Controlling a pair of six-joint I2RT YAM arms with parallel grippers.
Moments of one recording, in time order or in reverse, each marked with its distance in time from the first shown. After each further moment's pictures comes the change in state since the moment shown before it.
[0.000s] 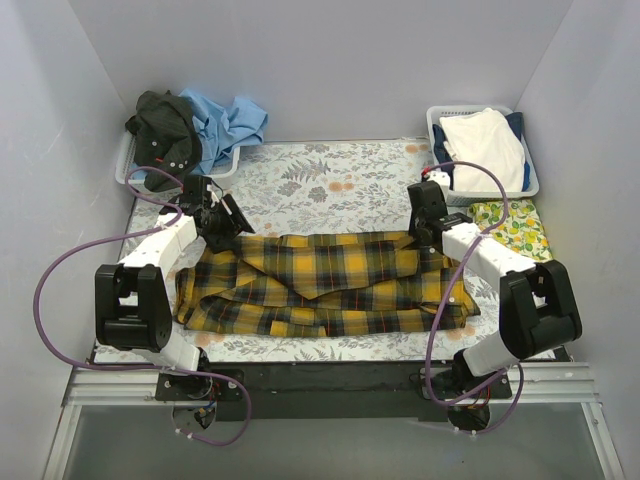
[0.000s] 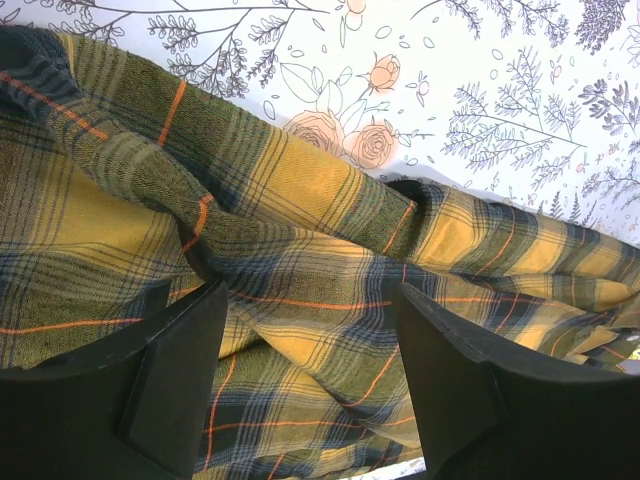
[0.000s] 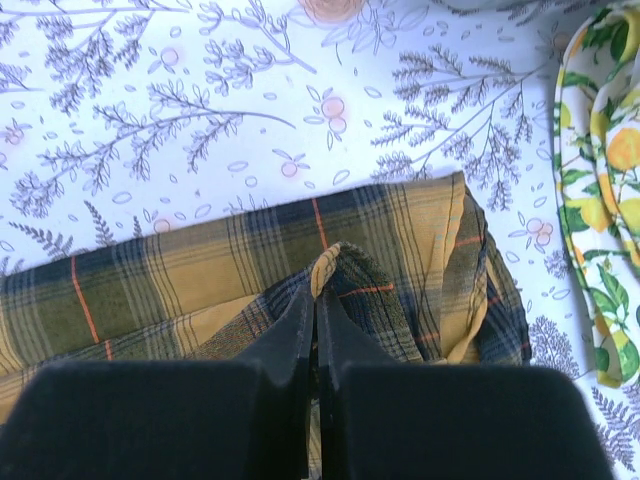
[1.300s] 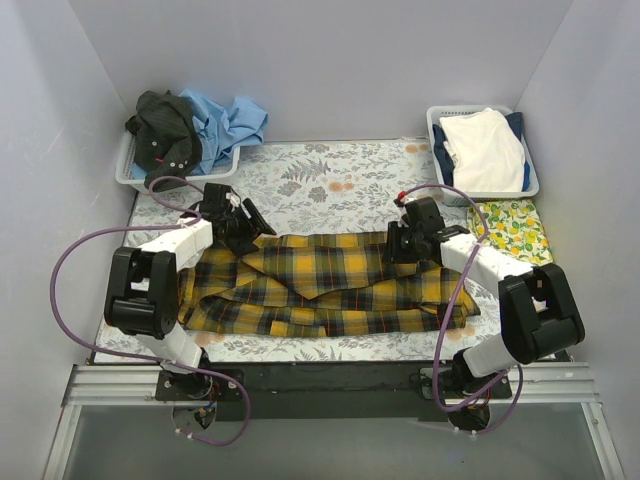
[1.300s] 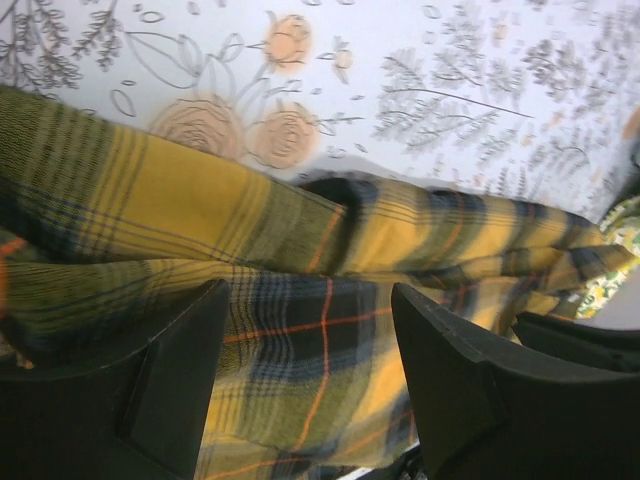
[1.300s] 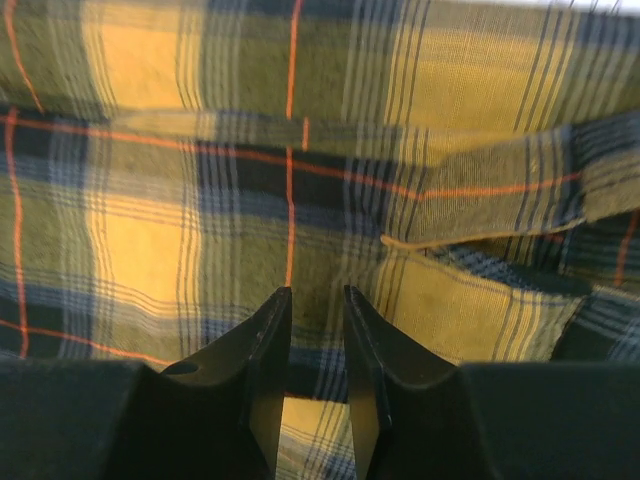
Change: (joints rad) left arm -0.090 0.074 -0.072 0.232 0.115 -0.125; right arm 0.024 -0.021 -0.091 -0.022 -0.573 -0.040
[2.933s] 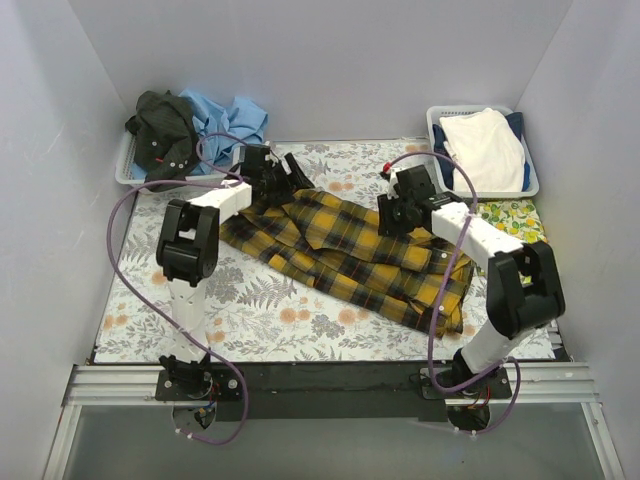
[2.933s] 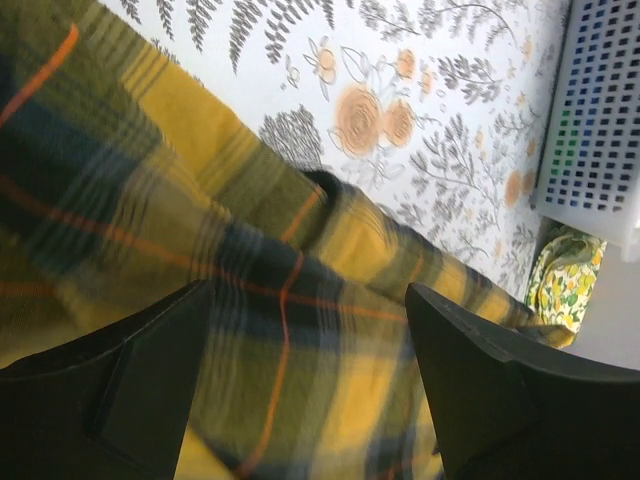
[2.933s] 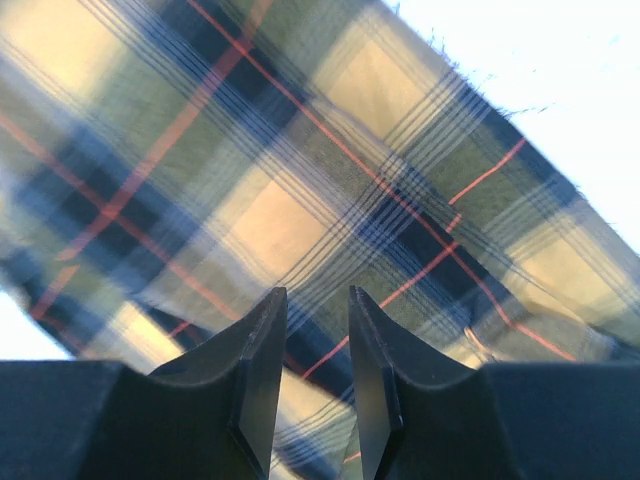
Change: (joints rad) left arm -0.120 0.560 0.583 0.227 0.036 0.031; right arm -0.001 0.132 0.303 -0.145 0.021 -0.183
